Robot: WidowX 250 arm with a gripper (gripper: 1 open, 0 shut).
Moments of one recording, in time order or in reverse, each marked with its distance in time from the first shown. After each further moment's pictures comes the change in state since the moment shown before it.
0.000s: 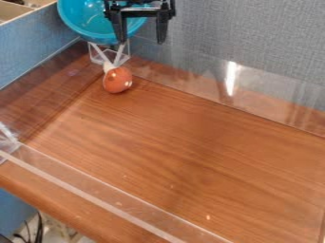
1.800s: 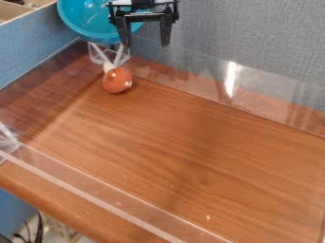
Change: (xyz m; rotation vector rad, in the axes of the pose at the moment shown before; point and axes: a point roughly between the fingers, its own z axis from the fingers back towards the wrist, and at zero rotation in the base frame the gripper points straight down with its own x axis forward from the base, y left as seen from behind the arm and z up) arm 0.008 -0.005 -0.007 -0.023 -0.019 0.023
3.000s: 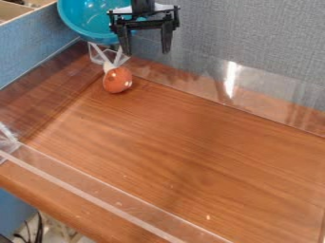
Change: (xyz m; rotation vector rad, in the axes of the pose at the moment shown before) arm -0.006 0.001 -0.011 -0.007 0.026 0.026
